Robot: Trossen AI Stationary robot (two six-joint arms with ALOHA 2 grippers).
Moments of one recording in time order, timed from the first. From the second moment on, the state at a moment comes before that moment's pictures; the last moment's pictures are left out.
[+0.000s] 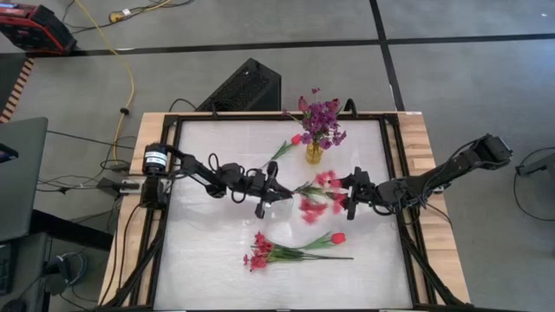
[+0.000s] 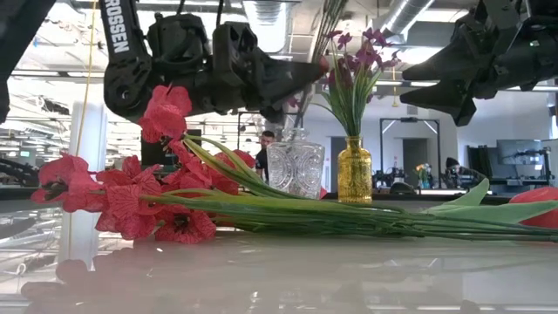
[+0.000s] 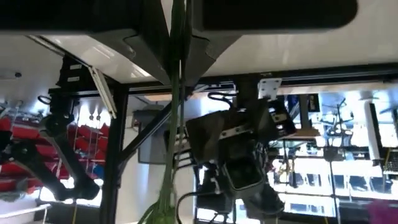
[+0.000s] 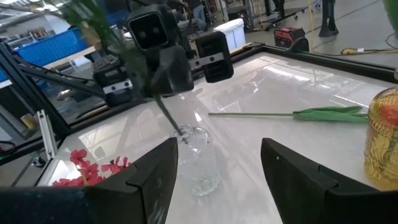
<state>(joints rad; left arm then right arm) 0.08 1.97 0.69 1.49 0.33 -0.09 0.33 0.90 0.17 0.59 0.58 0.44</state>
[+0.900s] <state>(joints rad) 0.20 1.62 0.58 0.85 0.48 -0.09 0.35 0.91 0.21 0.56 0.48 0.40</state>
